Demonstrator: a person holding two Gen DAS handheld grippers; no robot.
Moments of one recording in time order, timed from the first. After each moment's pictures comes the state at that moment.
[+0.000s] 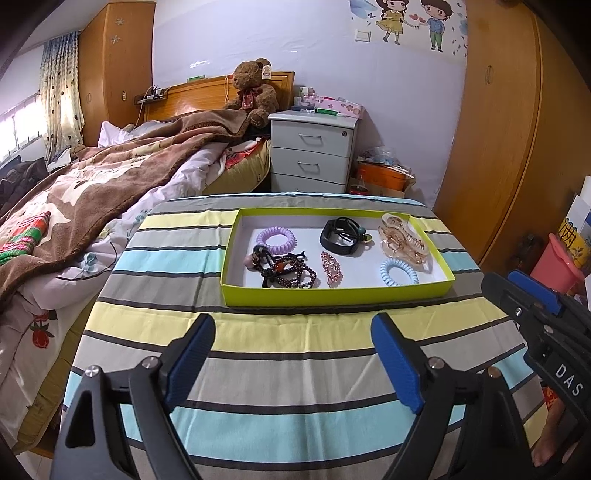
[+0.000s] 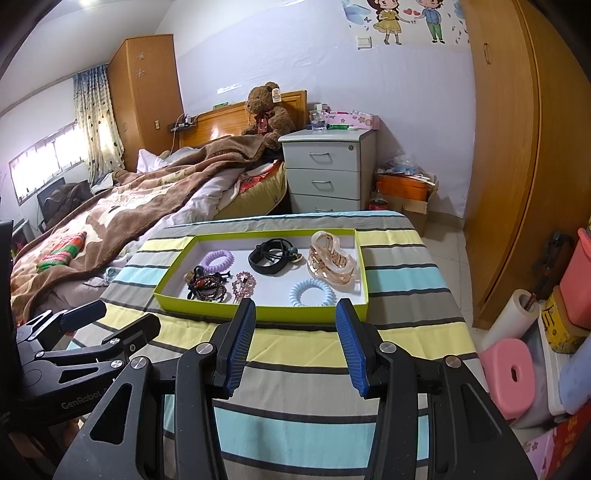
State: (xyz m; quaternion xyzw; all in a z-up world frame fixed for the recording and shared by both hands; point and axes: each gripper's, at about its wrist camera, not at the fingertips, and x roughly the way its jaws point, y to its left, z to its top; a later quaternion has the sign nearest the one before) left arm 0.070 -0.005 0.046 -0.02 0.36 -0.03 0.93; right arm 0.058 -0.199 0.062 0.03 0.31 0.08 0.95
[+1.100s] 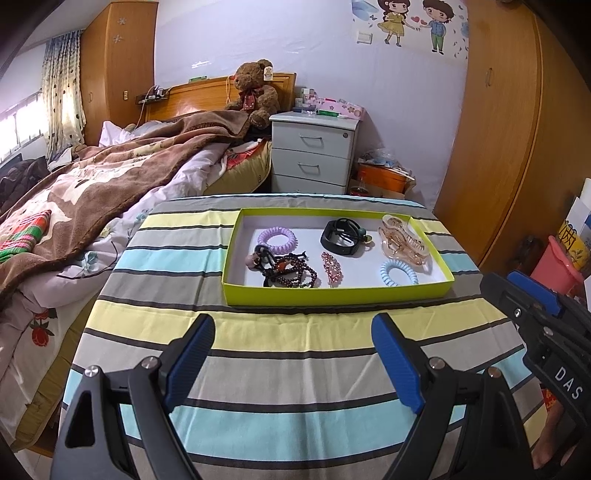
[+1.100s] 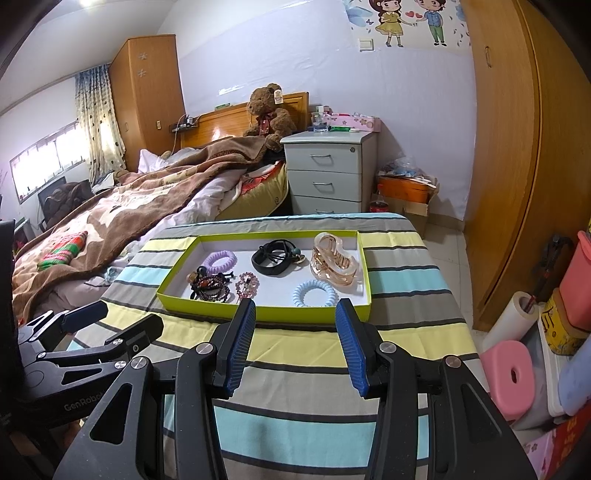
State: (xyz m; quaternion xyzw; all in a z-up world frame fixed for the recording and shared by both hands) left arm 0.069 -0.002 0.045 -0.02 0.35 -0.03 0.94; right arm 0.055 -0.196 0.066 0.02 0.31 0.08 0.95
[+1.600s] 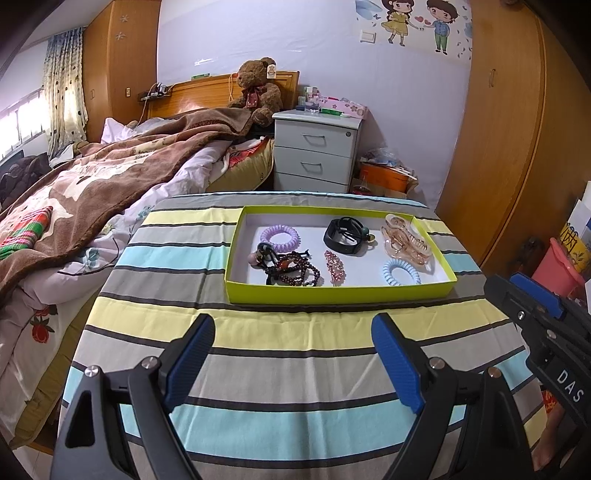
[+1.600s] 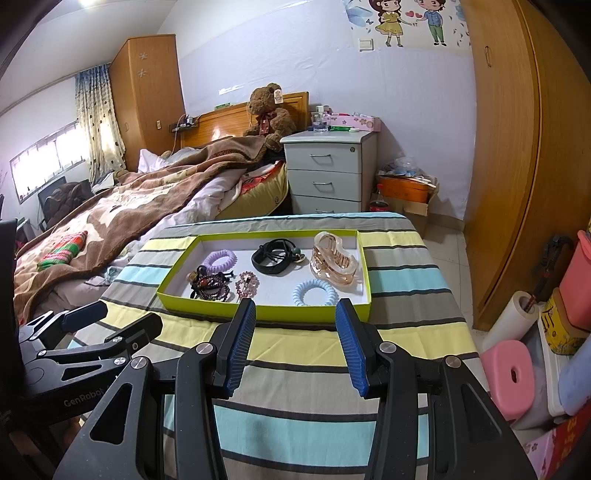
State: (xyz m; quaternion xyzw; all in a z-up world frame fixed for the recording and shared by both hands) left arm 0.069 -0.001 0.043 -0.03 0.36 -0.02 0.93; right arm 0.054 -0.192 0.064 0.02 0.31 0.08 0.95
